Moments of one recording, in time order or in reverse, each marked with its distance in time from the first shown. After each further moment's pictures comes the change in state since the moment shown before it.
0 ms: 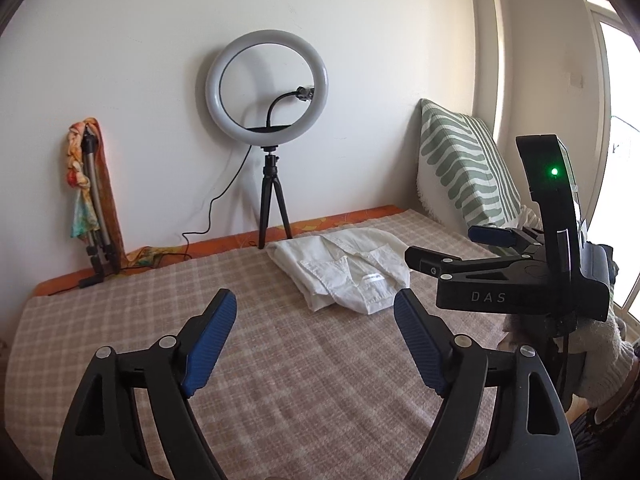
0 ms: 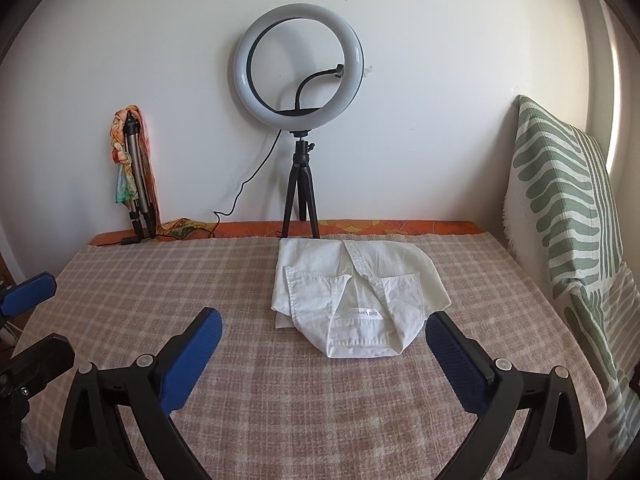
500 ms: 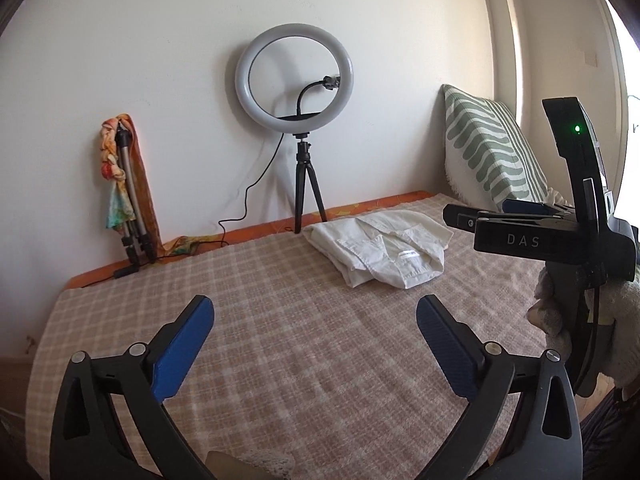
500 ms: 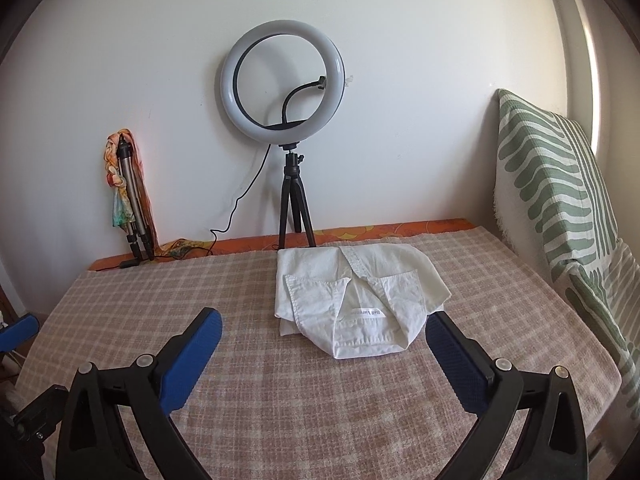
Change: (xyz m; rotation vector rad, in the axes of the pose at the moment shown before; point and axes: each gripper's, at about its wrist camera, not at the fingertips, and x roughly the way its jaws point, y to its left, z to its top) left arm -0.011 0.007 -0.027 0.042 0.014 0.127; right arm -0.009 0.000 -0.013 0.090 -0.061 -0.014
